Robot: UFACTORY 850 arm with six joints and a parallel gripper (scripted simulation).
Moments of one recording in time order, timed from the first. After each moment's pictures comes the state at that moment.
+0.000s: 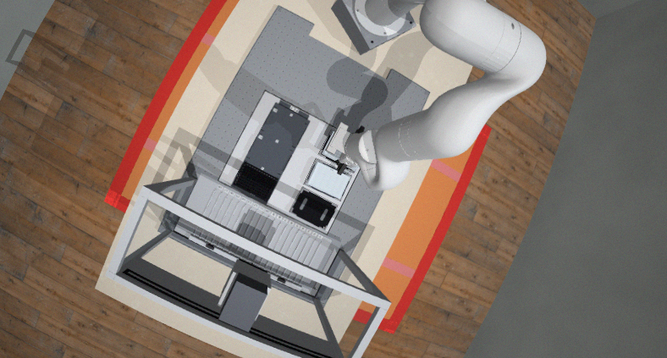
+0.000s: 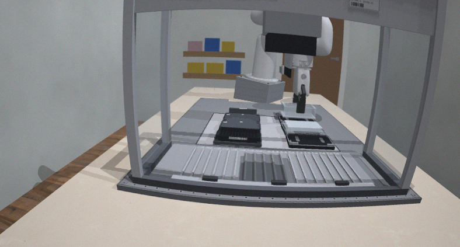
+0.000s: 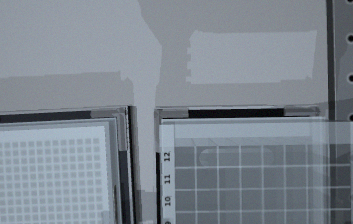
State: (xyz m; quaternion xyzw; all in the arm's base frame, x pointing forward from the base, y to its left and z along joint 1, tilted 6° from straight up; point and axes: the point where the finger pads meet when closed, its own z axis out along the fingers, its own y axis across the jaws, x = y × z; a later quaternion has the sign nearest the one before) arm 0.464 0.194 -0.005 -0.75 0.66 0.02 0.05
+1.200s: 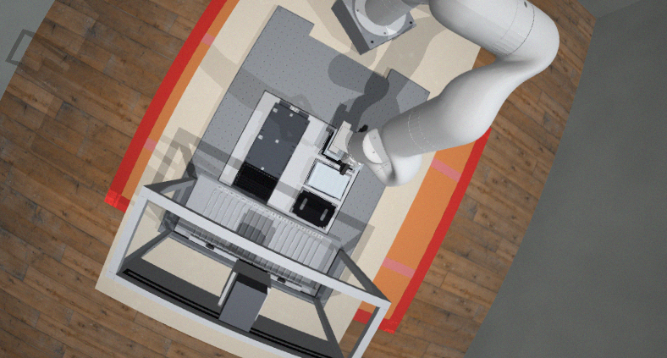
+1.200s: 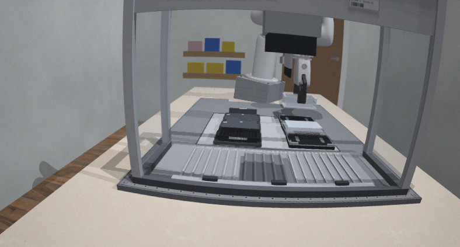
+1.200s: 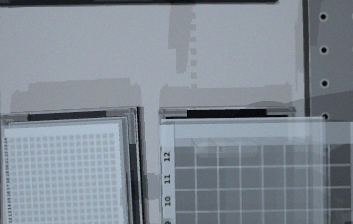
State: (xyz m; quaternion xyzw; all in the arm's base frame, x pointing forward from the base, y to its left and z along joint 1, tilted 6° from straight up) arm 0.463 0.190 0.031 -0.75 0.65 0.02 0.05
